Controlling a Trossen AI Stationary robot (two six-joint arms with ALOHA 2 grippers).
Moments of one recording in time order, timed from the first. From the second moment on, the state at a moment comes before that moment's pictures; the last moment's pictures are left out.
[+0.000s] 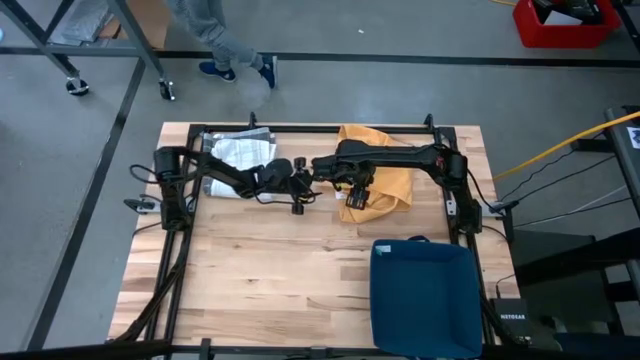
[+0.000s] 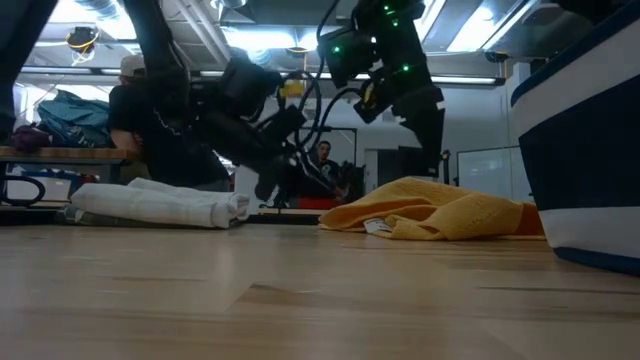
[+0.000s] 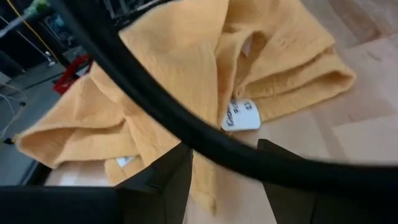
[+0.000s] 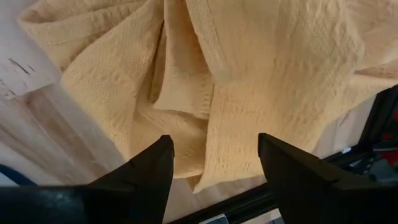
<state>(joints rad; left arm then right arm) 0.29 1.84 0.71 0.74 0.09 0.48 -0.19 2.07 1.80 -1.57 0.20 0.15</state>
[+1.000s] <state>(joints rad) 0.30 1.94 0.80 0.64 -0.12 0.55 -0.19 2.07 1.80 -1.56 0.20 0.15</state>
